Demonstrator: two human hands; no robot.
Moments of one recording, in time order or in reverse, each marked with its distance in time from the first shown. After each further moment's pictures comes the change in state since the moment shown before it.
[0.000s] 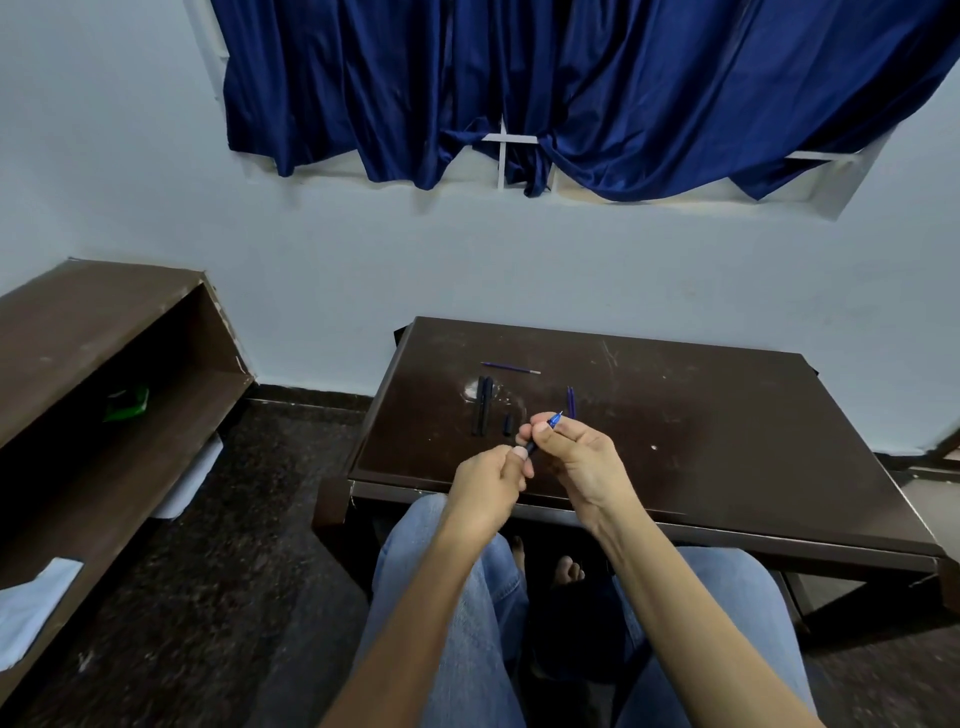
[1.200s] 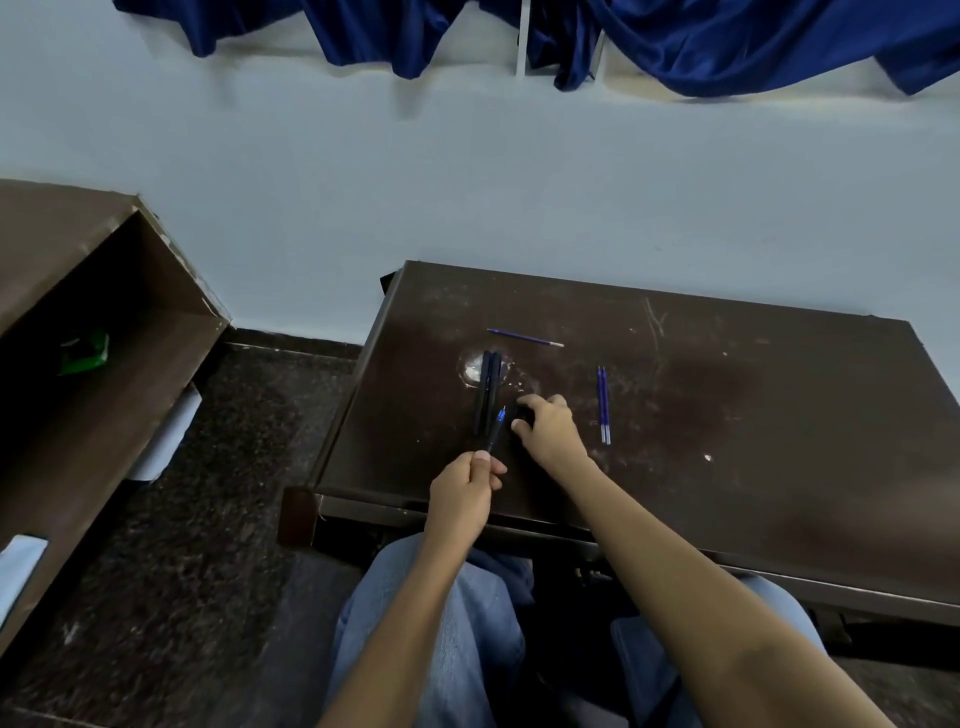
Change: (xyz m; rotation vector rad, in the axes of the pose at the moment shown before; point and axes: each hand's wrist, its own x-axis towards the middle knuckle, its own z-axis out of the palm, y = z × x) left_hand 0.130 -0.104 0.039 -0.173 0.122 -0.345; right_hand 0.204 0.112 -0.023 -1.186 -0.032 0.204
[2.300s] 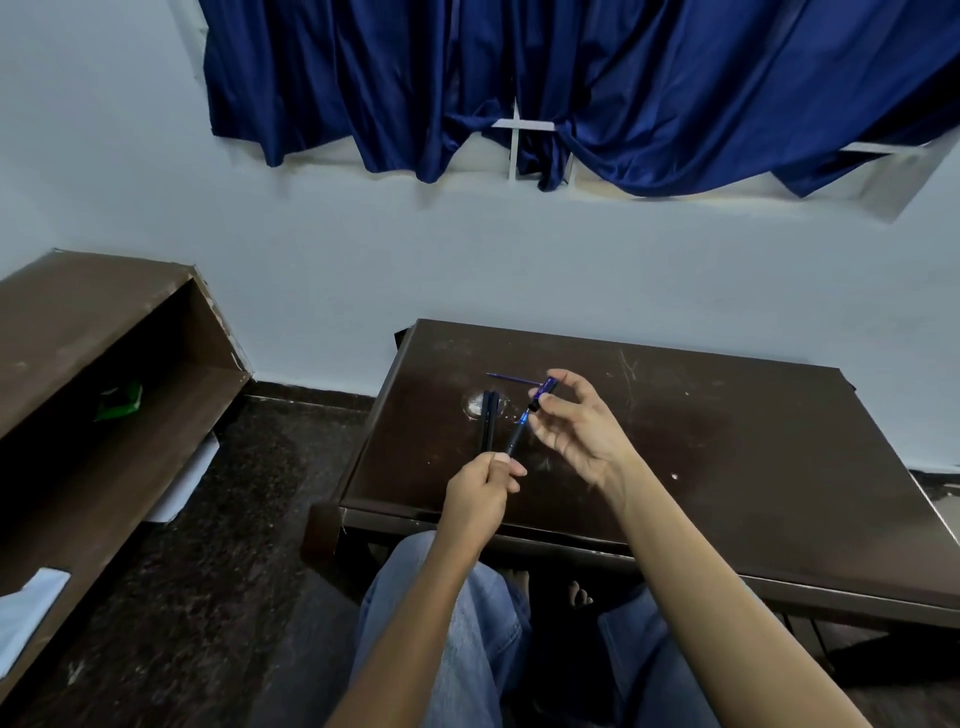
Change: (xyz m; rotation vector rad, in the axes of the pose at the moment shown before) left_hand -0.076 0.055 -0.027 -0.135 -0.053 0.167; right_hand -0.107 -0.047 -0.099 1.455 -0.188 -0.075
